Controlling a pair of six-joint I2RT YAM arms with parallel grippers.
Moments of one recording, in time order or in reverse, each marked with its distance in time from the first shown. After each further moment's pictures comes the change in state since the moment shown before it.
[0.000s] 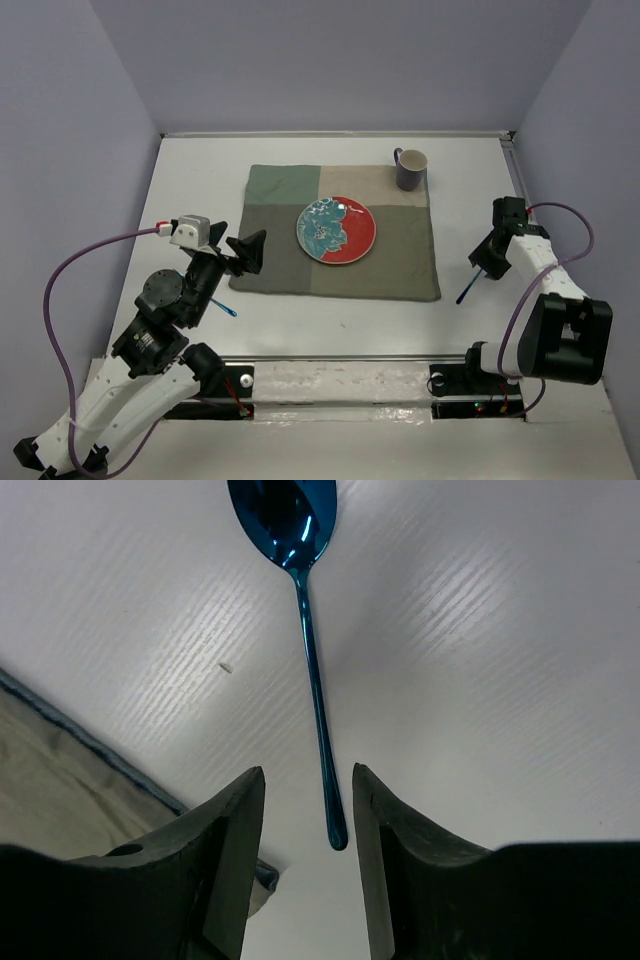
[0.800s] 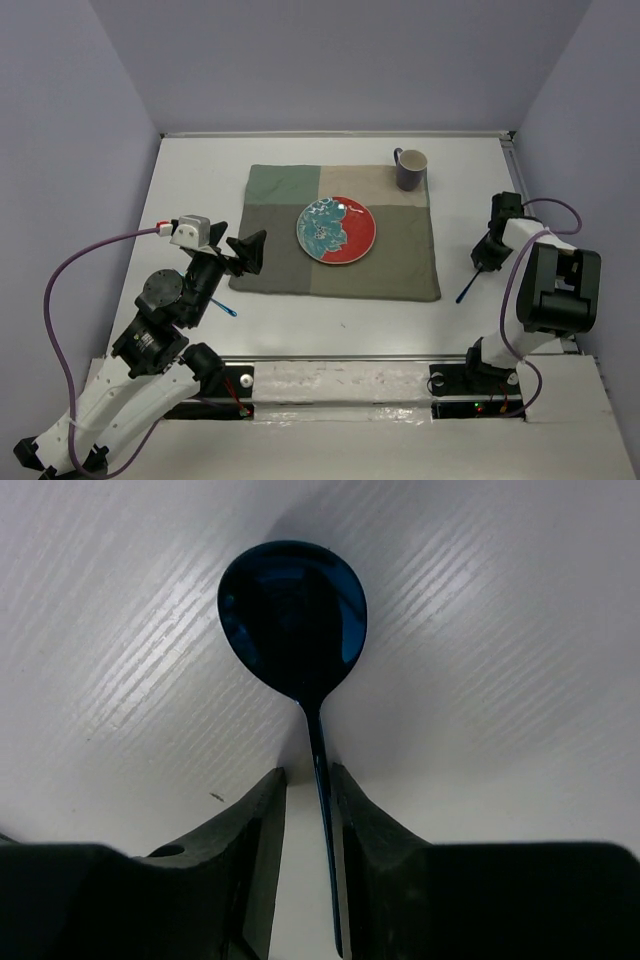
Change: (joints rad) left arm 0.000 0.000 0.000 -0.002 0.002 0.001; right arm -0.064 0.310 0.032 0.195 -0.025 -0.076
